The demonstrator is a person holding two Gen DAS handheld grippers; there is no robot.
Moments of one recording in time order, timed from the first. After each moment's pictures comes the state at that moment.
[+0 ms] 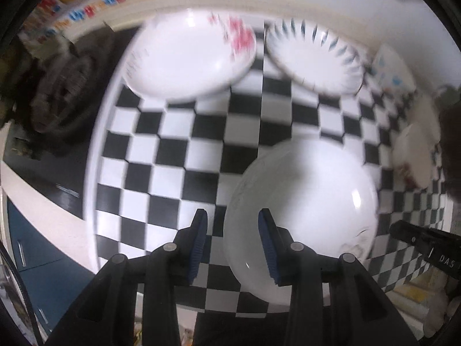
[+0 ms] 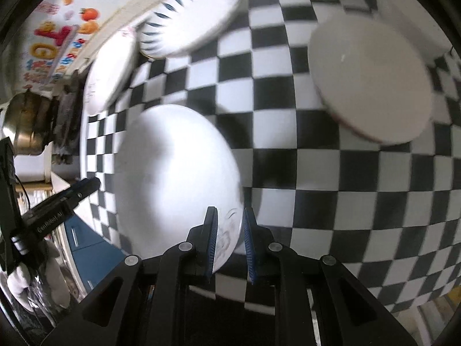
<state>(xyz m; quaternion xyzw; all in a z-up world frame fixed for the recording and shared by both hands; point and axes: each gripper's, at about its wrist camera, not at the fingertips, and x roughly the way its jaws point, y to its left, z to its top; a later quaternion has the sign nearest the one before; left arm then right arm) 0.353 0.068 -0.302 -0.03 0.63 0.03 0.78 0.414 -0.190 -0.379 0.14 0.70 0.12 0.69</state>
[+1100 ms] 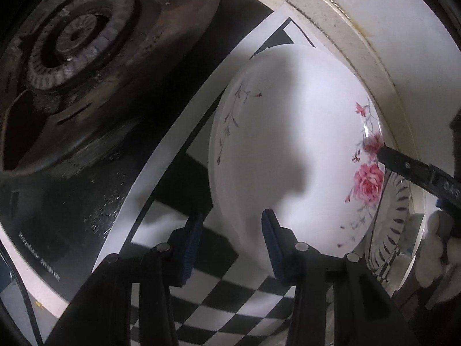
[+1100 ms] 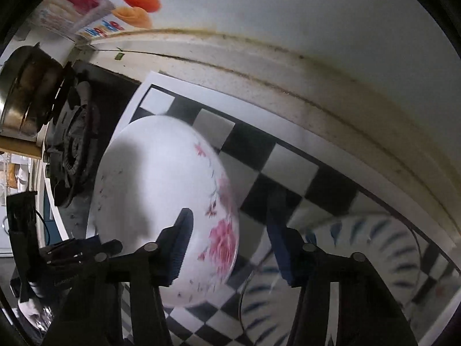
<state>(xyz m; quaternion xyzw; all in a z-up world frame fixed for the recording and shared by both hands) 0.514 0.226 -0.436 -0.30 0.65 0.09 0.70 0.730 0.048 -0.431 -0.04 0.69 0.26 0.67</state>
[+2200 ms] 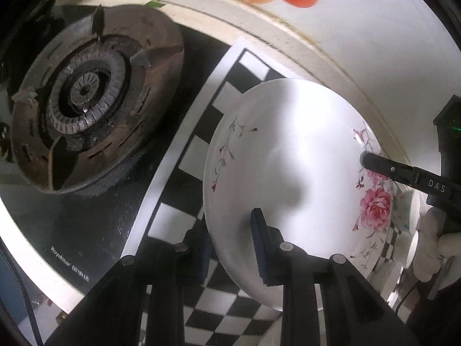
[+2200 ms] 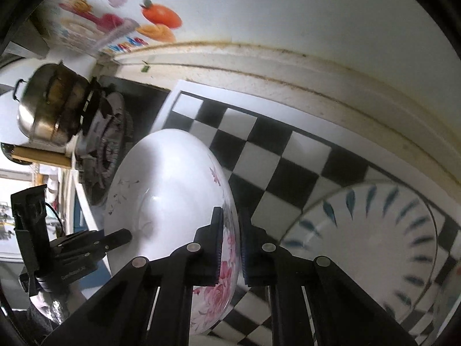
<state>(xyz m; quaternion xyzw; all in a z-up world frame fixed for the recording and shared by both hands) 0.501 0.185 -0.379 -0.23 0.62 0.05 0.75 0.701 0.028 -0.391 0.04 0.68 0.30 0.67</state>
